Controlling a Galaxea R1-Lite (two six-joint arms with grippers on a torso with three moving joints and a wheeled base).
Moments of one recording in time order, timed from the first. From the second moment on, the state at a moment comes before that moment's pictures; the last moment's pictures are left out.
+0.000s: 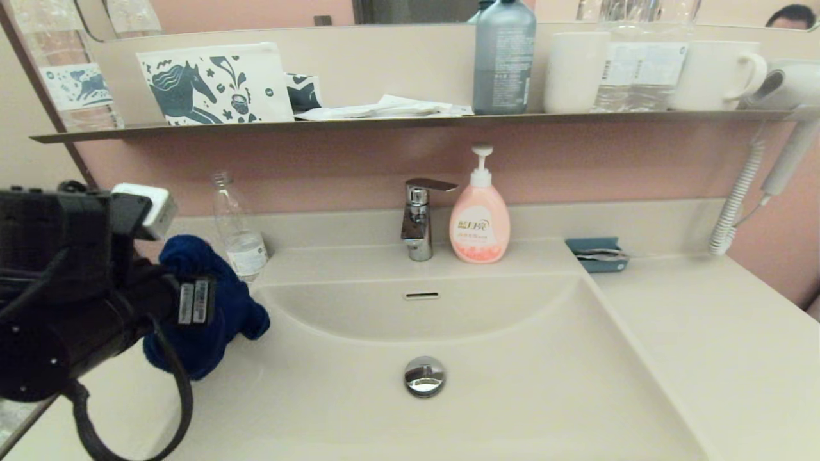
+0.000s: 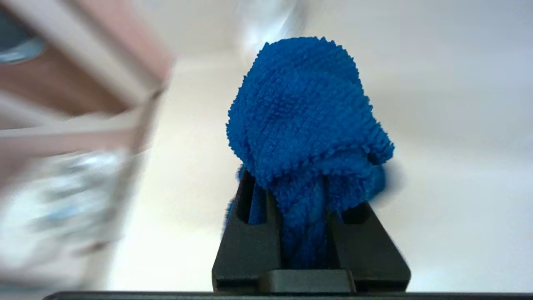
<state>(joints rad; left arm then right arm) -0.34 1.32 -0.74 -0.16 0.56 0.05 0.00 0.00 -0.01 0.01 0.00 -0.01</state>
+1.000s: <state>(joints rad) -0.52 1.93 -0.73 -1.28 0.53 -0.12 0.00 0.00 0.00 0.01 0.00 -0.01</state>
